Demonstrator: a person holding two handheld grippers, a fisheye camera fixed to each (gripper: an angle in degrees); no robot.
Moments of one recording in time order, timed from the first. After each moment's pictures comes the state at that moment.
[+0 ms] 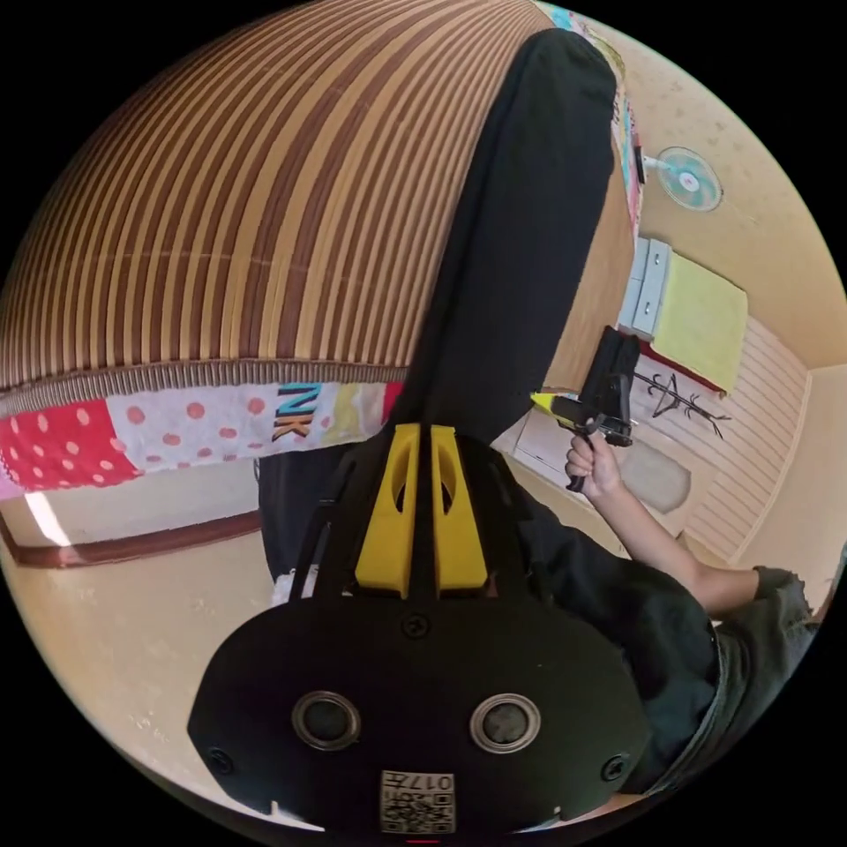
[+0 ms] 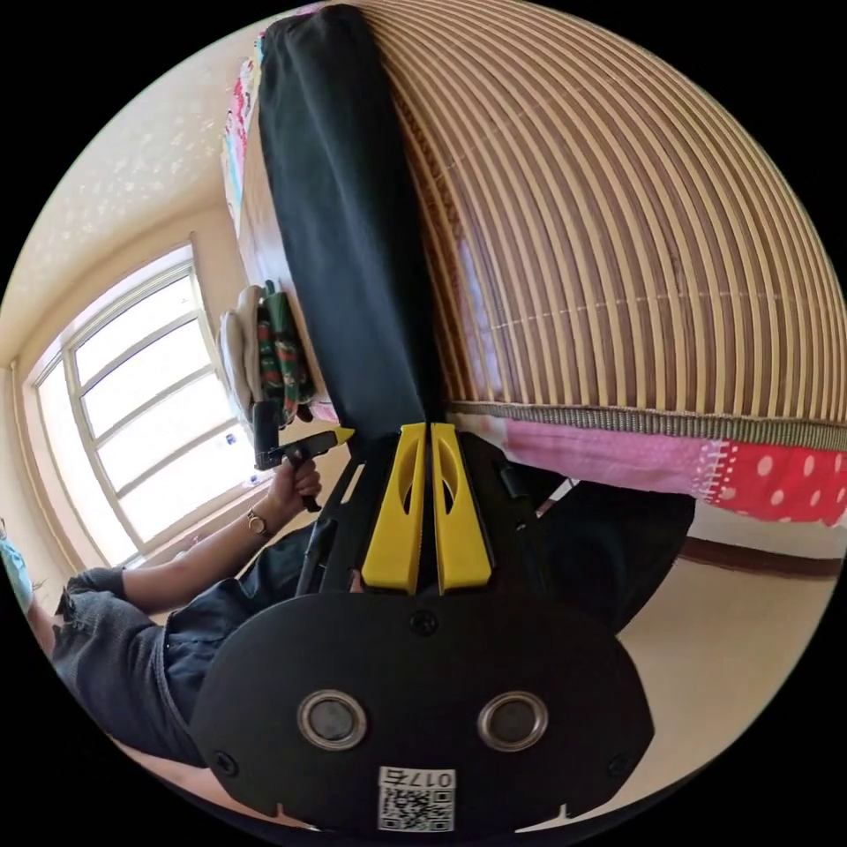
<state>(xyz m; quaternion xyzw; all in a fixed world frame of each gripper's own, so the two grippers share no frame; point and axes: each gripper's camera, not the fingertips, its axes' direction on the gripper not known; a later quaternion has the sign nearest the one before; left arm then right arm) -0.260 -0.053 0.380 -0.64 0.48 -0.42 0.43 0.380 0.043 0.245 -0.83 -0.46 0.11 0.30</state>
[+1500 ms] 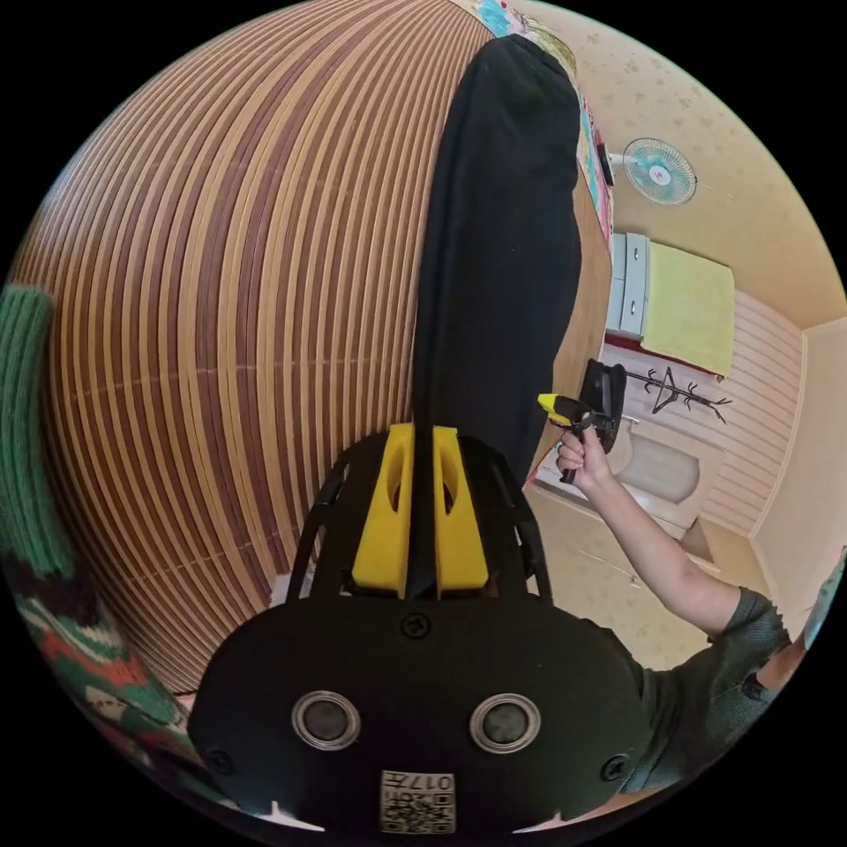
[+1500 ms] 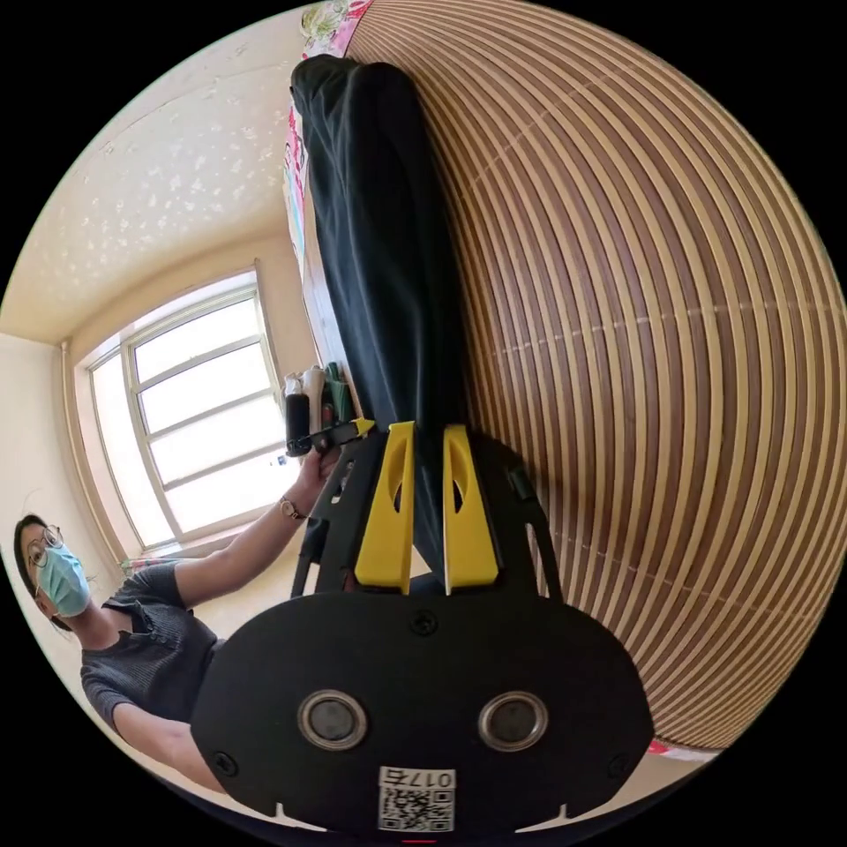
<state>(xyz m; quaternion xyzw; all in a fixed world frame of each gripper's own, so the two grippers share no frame) -0.183 -0.115 0.480 -0.60 0.50 -0.39 0.48 0.325 0.062 0.291 -0.76 -0.54 0.21 0.29</state>
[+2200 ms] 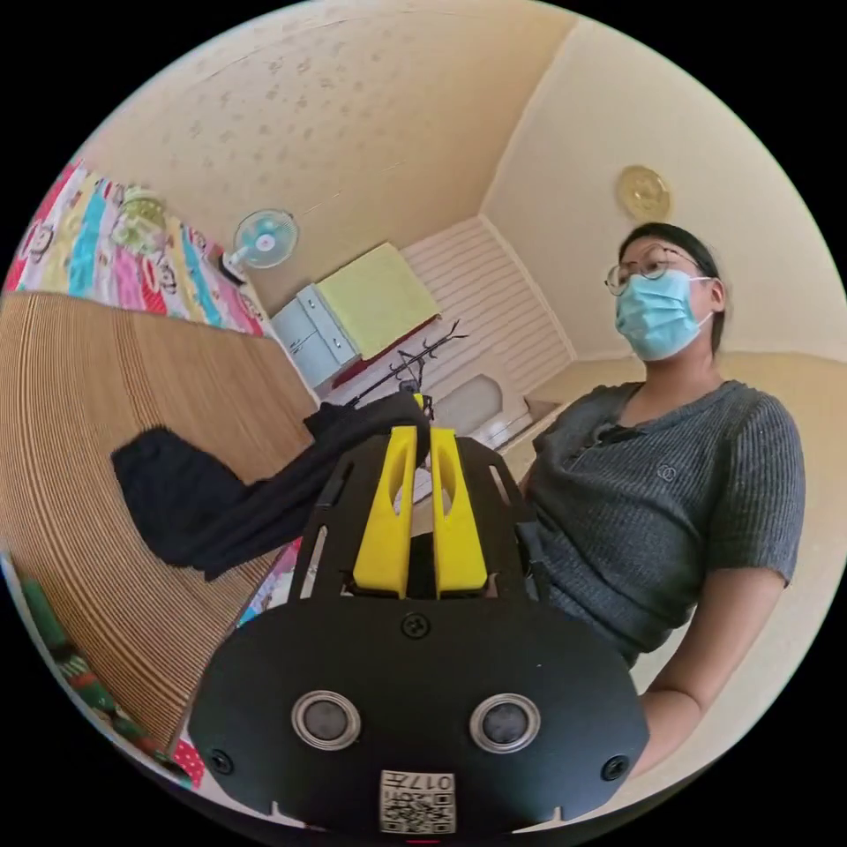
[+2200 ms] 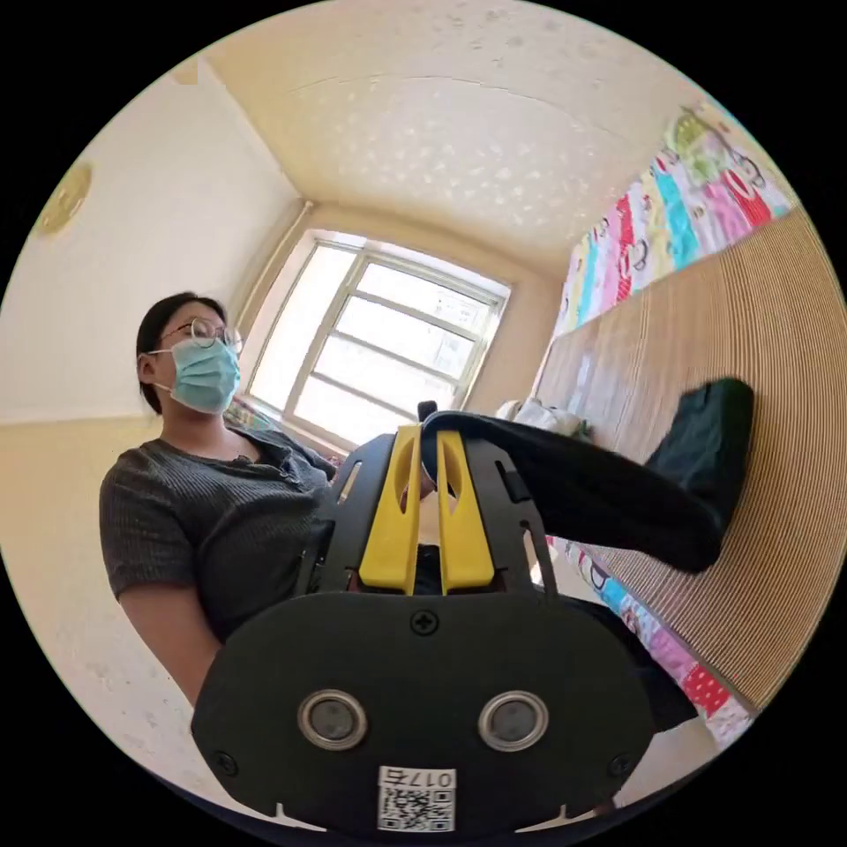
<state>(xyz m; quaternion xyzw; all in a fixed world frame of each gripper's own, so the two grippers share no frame) -0.368 -0.385 0.206 -0.15 0.75 -0.38 0.52 0.500 -0.290 0.173 -0.44 -0.81 0.24 0.30</state>
